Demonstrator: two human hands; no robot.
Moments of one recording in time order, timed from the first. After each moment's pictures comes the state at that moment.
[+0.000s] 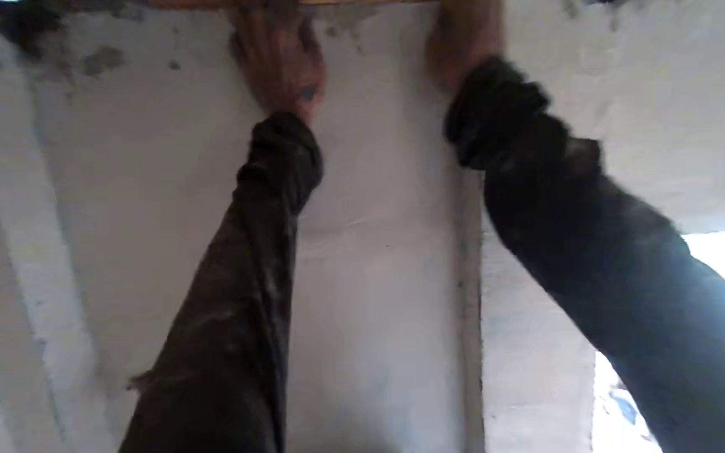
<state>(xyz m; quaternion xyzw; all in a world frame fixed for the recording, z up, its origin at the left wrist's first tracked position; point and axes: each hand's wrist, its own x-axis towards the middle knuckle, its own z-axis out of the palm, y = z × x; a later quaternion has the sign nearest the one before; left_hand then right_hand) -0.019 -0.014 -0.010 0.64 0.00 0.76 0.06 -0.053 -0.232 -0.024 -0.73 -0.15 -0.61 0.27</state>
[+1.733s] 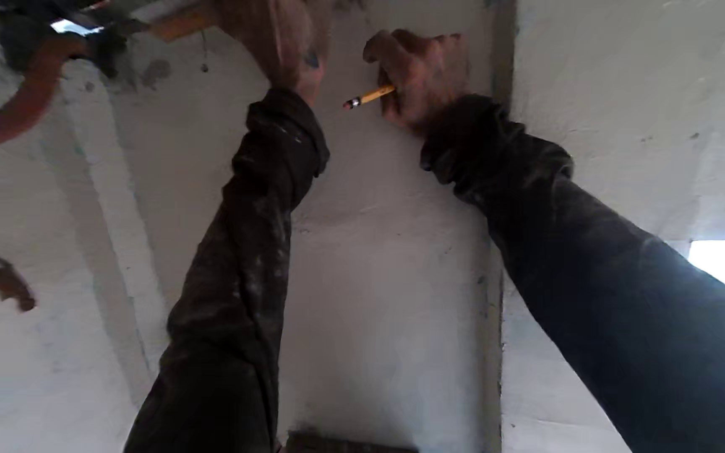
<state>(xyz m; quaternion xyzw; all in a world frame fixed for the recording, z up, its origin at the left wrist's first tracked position) -0.057 -0.027 -0.020 0.58 -0.02 0.81 0.02 0.000 -0.200 -0.078 -0.56 -0.41 -0.71 0.08</state>
